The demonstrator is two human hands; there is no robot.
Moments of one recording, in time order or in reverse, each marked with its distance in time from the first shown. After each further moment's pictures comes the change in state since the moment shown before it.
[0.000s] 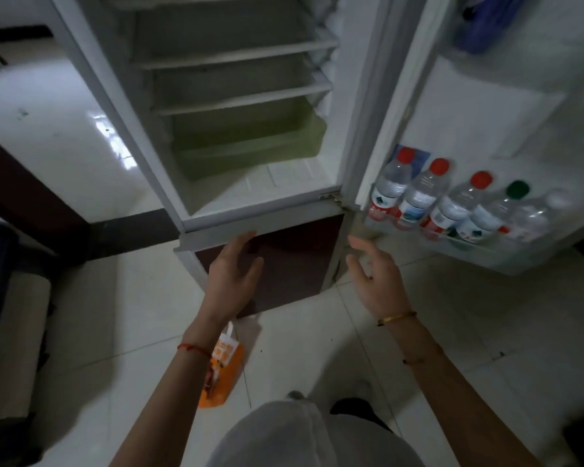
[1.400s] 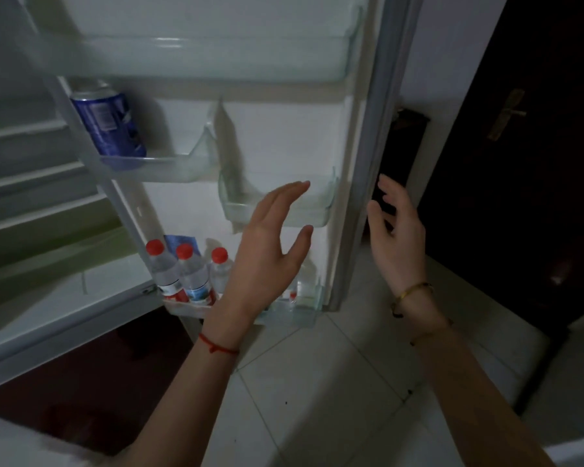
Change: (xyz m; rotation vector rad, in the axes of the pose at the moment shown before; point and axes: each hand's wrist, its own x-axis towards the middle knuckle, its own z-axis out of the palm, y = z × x) left_hand 0.022 0.426 0.302 -0.128 0.010 0.807; right_hand 0.042 0.137 -0.441 0.124 0.640 -0.122
